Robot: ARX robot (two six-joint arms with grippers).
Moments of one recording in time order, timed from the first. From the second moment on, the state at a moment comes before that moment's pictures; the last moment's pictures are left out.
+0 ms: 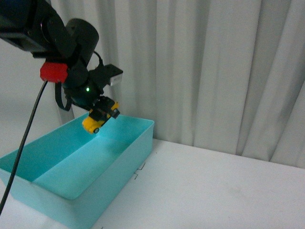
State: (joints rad) left arm 0.15 2.00 1.45 -0.31 -0.14 0.47; right arm 0.00 0.00 0.01 0.00 0.00 -0.01
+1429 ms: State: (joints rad) left arm 0.19 1.87 1.35 -0.16 0.14 0.34; right arm 0.00 0.00 0.01 0.00 0.00 -0.01
